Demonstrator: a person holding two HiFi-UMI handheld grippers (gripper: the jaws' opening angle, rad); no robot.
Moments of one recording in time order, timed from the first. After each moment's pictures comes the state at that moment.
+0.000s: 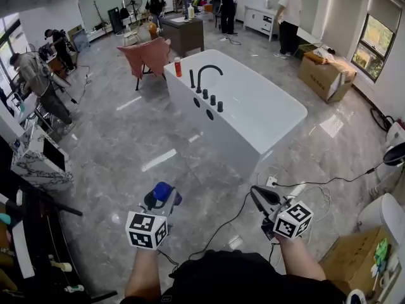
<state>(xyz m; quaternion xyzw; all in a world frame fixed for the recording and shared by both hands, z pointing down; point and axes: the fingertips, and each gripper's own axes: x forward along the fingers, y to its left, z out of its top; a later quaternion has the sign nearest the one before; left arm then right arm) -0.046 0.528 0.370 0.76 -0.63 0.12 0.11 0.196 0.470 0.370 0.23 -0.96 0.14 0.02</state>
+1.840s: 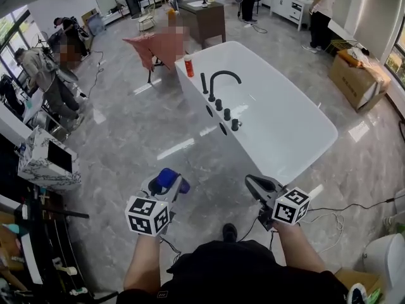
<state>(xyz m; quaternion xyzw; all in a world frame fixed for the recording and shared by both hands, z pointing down) -0.098 0.200 0.379 0.73 -0.65 0.13 0.16 0.101 0.129 0.403 0.13 -0.96 0.24 0.01</state>
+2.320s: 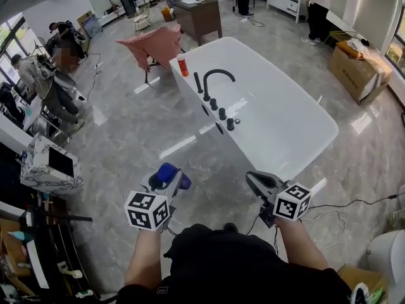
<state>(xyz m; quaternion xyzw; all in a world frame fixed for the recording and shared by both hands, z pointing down) -0.082 0.145 0.382 0.74 -0.64 0.14 0.17 0.122 0.083 0.413 0.14 -0.95 0.27 0.01</state>
